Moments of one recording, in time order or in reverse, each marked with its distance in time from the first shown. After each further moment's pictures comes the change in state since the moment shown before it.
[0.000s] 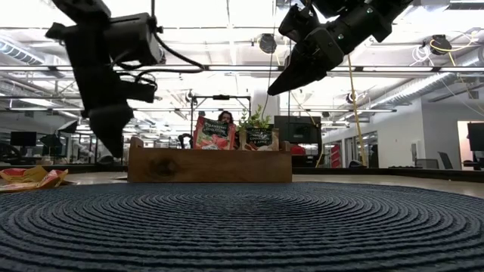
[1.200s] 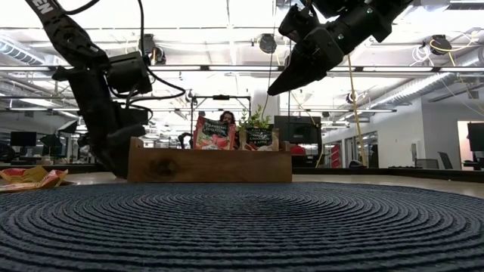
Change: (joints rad) left arm 0.332 -0.012 -0.246 0.326 0.227 0.004; right arm 0.000 0.000 0.000 0.001 -0.001 0.007
